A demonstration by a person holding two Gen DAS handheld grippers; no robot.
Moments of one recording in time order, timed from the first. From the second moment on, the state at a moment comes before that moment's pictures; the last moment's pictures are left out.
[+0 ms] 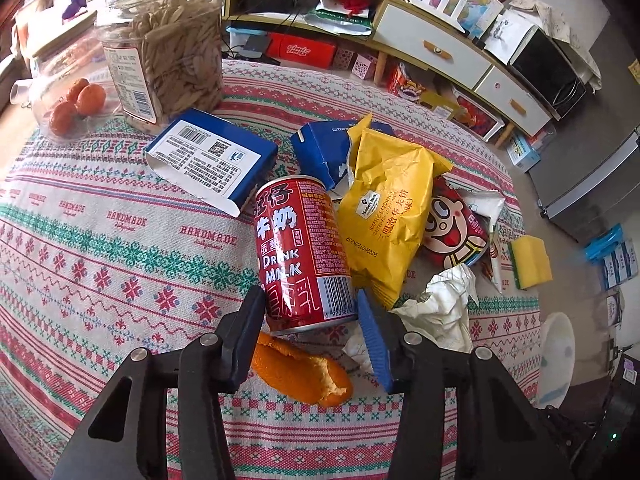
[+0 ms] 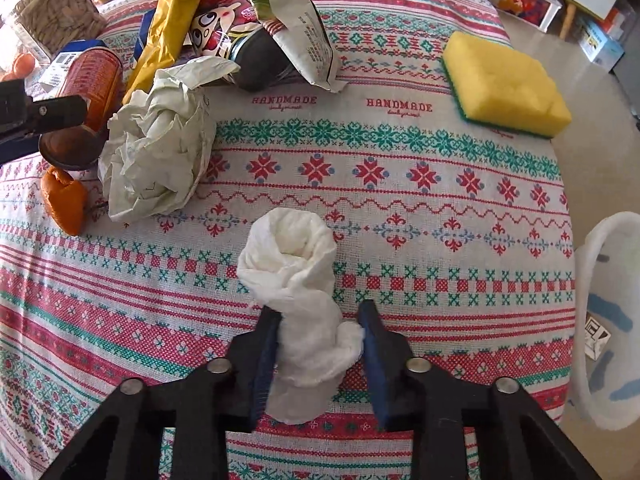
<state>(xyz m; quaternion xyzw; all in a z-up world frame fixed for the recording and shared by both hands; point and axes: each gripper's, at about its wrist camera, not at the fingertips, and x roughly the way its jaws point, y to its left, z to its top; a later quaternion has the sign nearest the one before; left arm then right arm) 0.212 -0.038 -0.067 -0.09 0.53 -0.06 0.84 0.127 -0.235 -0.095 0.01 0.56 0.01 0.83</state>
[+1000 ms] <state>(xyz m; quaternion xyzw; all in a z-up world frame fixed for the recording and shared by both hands) 0.246 -0.042 -0.080 -0.16 0.55 -0.06 0.82 0.127 -0.251 -0.072 0.06 0.53 0.02 0.85</state>
